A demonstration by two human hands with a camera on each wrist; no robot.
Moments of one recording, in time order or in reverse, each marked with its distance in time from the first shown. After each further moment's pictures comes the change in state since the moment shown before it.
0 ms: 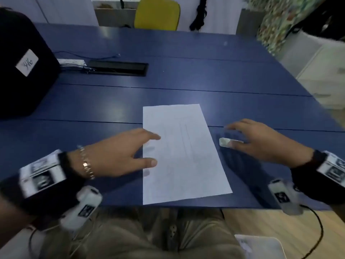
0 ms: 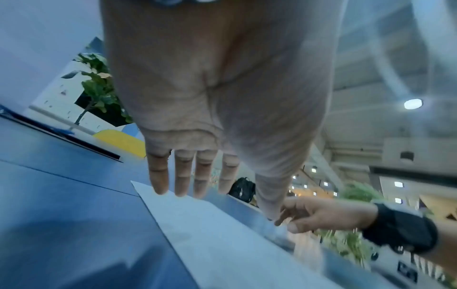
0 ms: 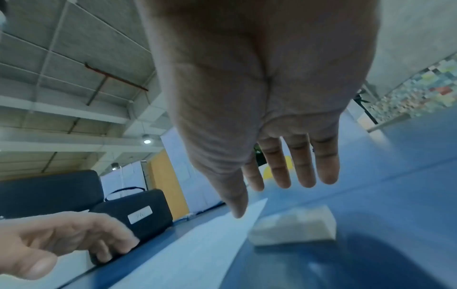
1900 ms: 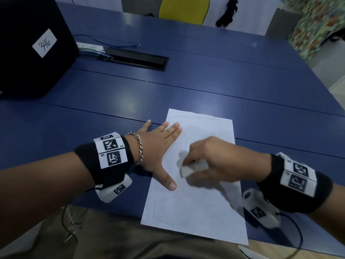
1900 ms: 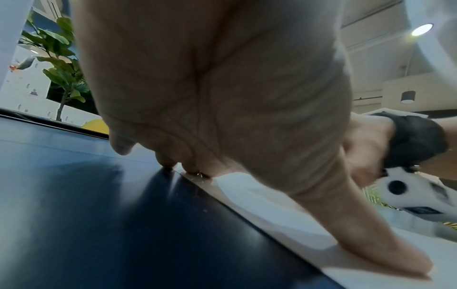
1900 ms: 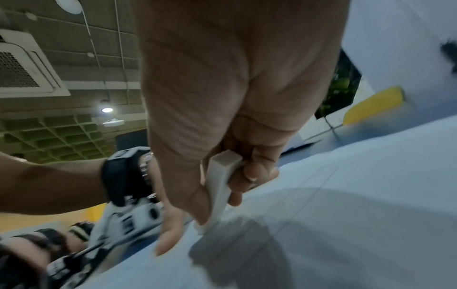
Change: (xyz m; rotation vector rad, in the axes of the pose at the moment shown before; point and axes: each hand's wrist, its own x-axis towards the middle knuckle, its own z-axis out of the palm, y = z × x) left_hand 0.078 -0.018 0.032 0.277 -0.358 -0.170; right_hand 0.068 -0.101 0.033 -0.052 -0.320 -0.626
